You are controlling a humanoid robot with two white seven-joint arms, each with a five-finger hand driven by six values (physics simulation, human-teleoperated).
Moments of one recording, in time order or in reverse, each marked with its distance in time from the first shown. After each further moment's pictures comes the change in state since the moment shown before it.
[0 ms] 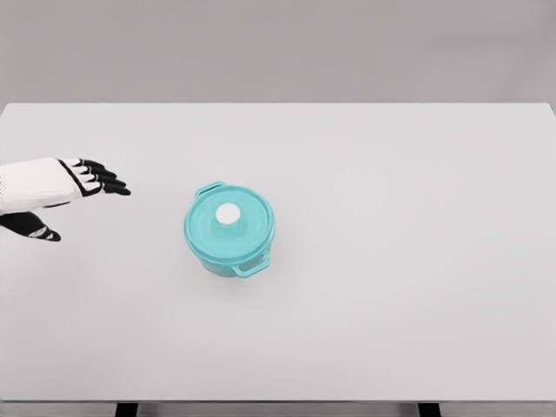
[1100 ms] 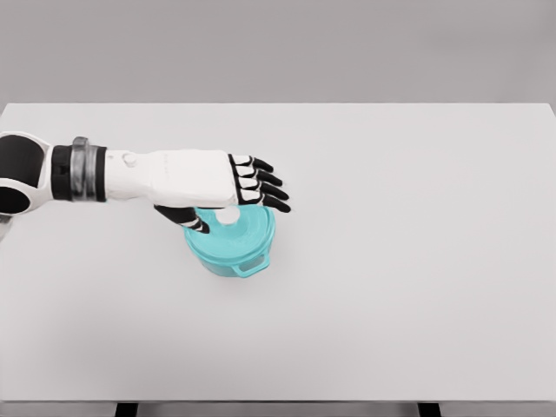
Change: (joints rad) left arm -0.445 -0.319 -0.443 -0.084 0.033 0.001 -0.001; right arm 0.006 0.000 -0.002 0.007 -0.007 0.011 0.000
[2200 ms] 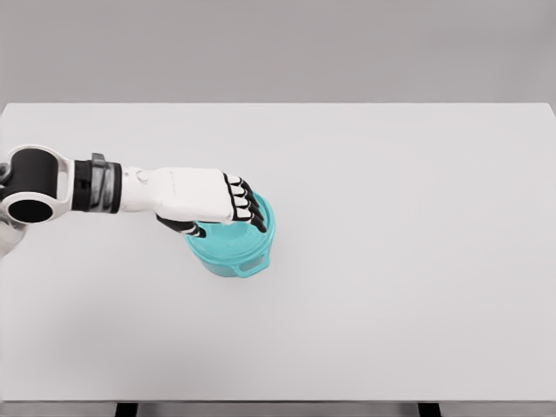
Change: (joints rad) left arm -0.003 -0.020 -0.075 0.068 -0.181 0.003 0.000; right arm 0.000 0.000 0.000 0.000 0.000 0.000 0.000
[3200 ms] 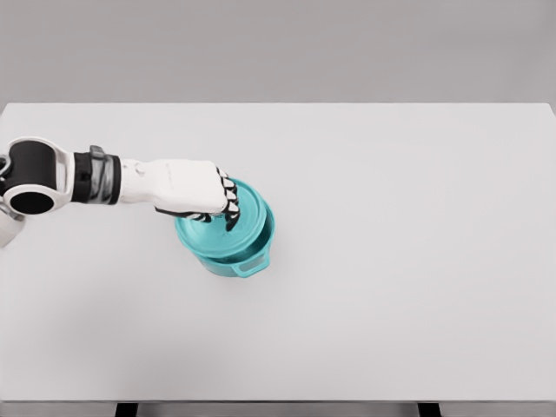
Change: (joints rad) left arm -0.037 0.007 -0.014 0.048 -0.056 -0.004 0.000; right arm 0.000 0.000 0.000 0.000 0.000 0.001 0.000
